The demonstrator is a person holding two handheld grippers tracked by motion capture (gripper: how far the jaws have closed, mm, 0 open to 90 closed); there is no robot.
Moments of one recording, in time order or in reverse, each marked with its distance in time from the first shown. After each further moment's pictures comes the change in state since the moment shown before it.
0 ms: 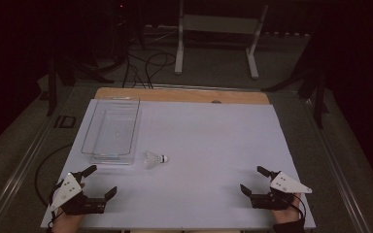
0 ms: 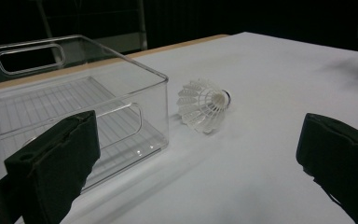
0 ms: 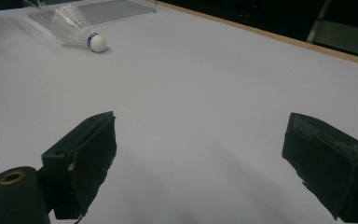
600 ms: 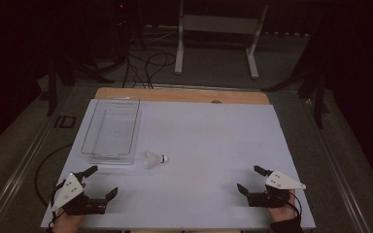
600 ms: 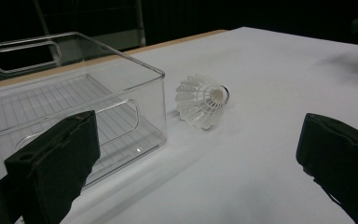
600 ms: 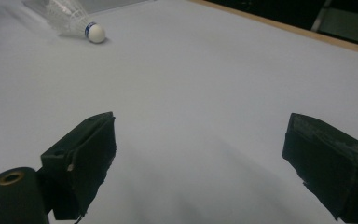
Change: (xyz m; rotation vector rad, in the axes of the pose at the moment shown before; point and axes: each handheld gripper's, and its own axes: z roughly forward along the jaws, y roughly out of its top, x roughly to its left) left arm -0.002 -0.001 0.002 0.018 -0.004 0.021; right arm 0.002 0.005 0.009 0.052 0.000 -0.001
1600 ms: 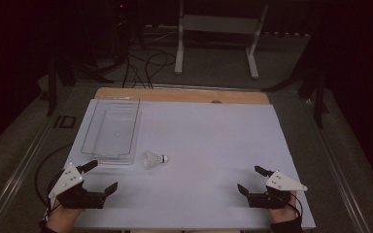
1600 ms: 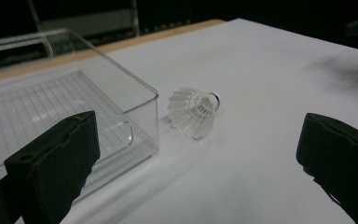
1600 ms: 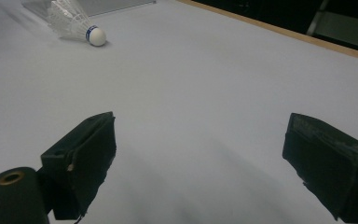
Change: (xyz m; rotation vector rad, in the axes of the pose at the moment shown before) left arm 0.003 0.044 -0.003 0.111 -0.031 -0.065; right arm 0.004 0.003 -0.004 -0.005 -0.011 -0.007
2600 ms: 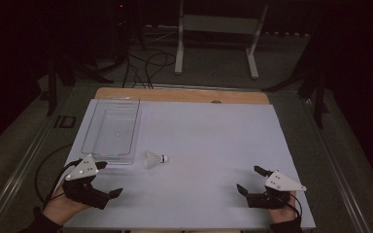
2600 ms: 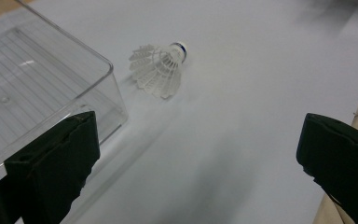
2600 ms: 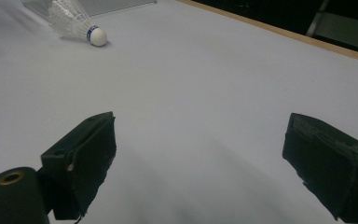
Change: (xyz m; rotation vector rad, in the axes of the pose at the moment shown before) left arm -0.004 0.035 0.014 0.316 -0.146 0.116; right arm 0.002 0.001 0.001 0.002 0.000 -0.005
